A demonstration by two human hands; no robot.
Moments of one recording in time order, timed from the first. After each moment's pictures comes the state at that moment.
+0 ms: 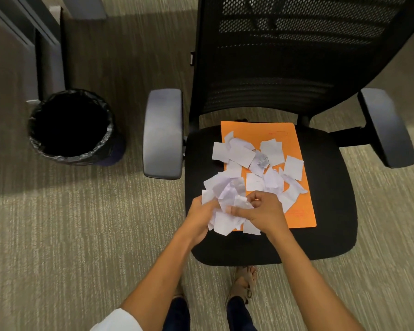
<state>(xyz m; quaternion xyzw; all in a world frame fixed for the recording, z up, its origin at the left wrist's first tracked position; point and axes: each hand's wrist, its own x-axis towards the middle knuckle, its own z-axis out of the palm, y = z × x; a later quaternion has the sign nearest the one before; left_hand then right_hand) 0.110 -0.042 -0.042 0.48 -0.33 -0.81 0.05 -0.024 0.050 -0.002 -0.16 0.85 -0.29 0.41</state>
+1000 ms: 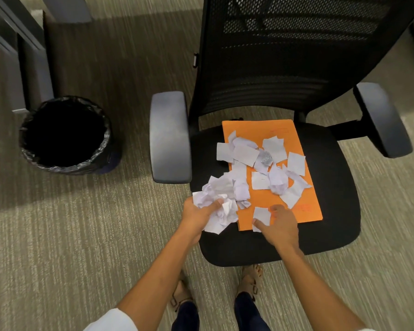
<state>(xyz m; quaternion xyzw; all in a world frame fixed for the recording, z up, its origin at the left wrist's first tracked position) 0.136 -0.067 -0.054 0.57 -0.35 -0.74 0.05 -0.010 0.096 -0.056 -0.11 0.94 -0.10 0.29</state>
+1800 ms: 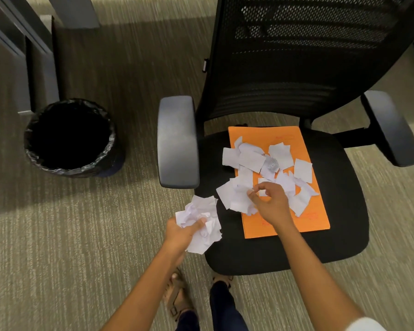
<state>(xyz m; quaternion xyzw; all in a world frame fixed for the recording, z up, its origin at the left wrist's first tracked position) 0.192 -0.076 -0.068 0.62 -0.33 -0.71 0.03 -0.023 0.026 -0.048 -0.19 0.89 -0.33 0.27</state>
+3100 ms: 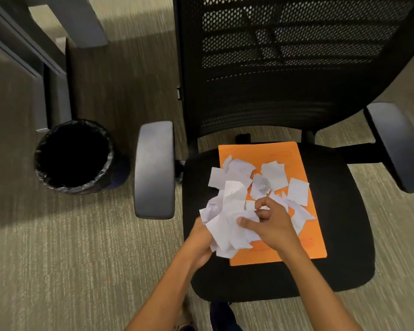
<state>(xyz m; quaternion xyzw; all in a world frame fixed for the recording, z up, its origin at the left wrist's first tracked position) 0.075 -0.068 -0.017 0.47 -0.33 -0.82 0.02 -0.069 0.026 0.009 -0.12 0.81 -0.35 0.45</state>
